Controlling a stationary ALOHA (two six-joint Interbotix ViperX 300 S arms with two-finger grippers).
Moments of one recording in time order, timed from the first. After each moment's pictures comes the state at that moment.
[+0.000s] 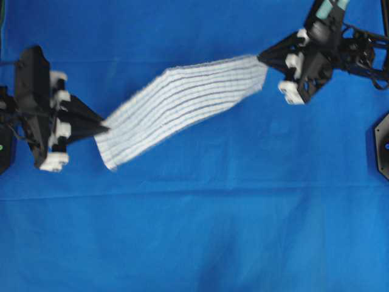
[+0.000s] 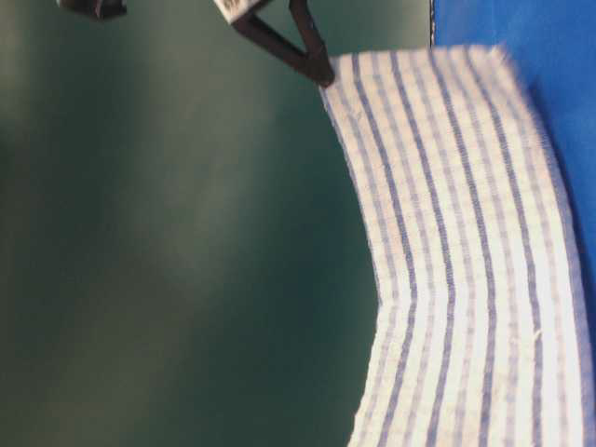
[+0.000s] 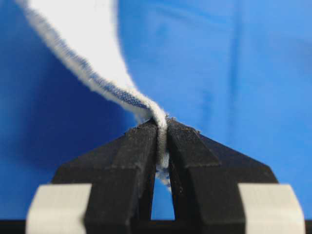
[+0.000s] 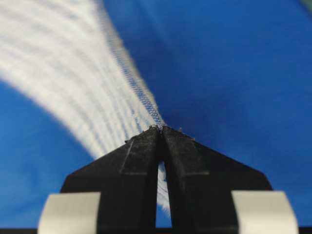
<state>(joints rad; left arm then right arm) 0.00 -0.58 1.08 -0.03 0.06 -0.18 -0.40 -0.37 0.88 0.01 0.03 0.11</state>
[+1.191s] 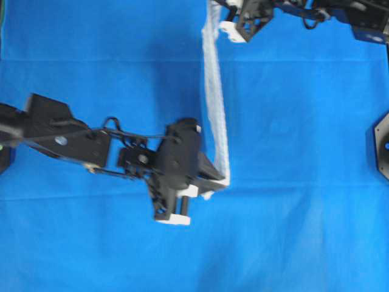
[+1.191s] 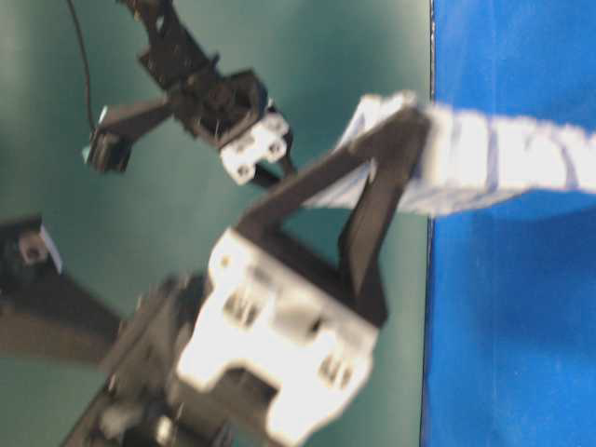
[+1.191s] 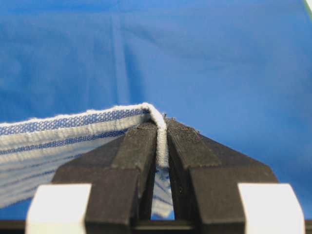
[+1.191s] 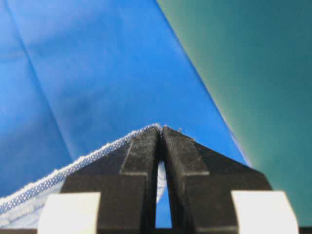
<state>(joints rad) -0.16 0.11 0.42 -0.03 0.00 -0.02 -0.54 -0.04 0.51 -0.19 0.07 0.11</state>
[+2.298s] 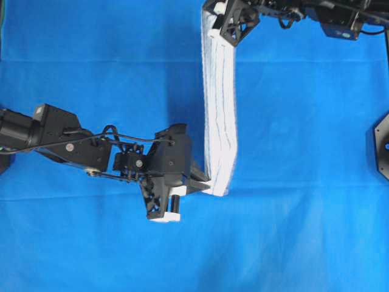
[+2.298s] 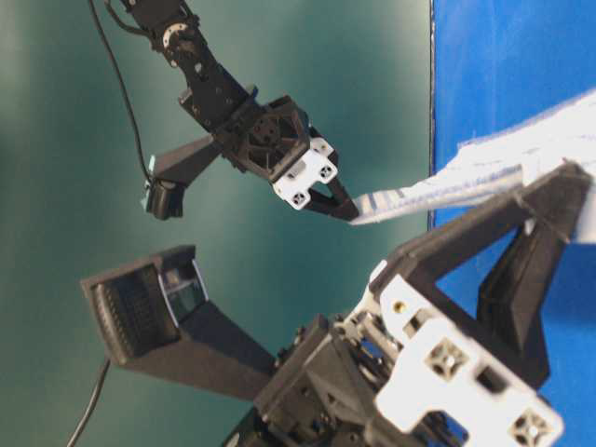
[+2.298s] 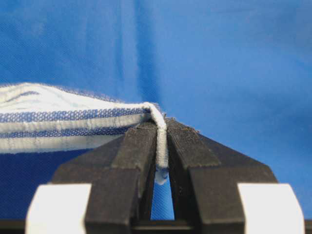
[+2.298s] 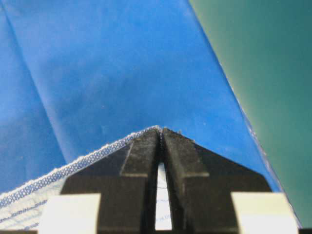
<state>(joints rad) -0.17 0.15 0.57 -0.03 -0.13 -0.12 -0.52 0.14 0.37 -0.19 0.17 0.06</state>
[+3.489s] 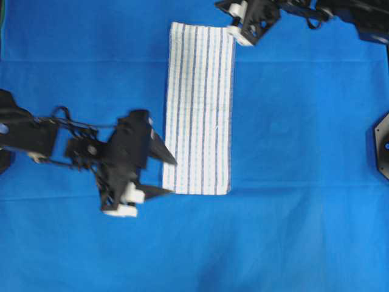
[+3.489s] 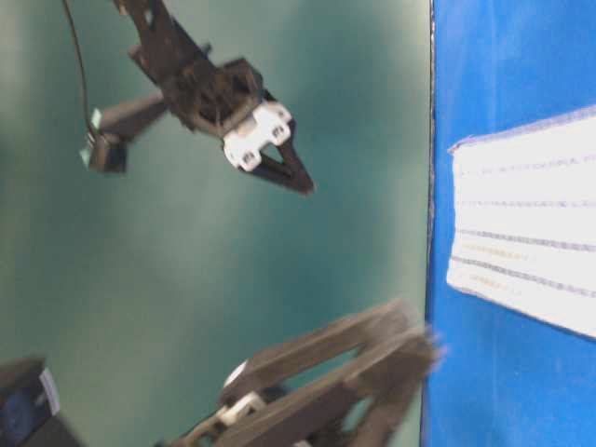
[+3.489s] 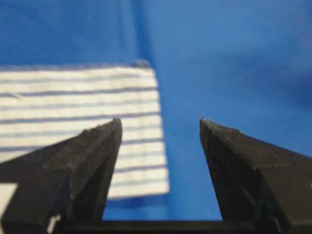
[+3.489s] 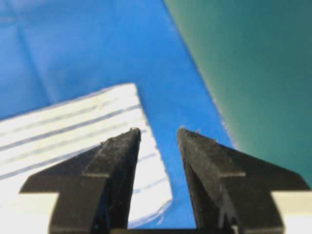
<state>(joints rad) -0.15 -0.19 0.69 -0.02 0.13 -0.04 -0.50 -0.08 0.52 -0.19 0.14 0.04</state>
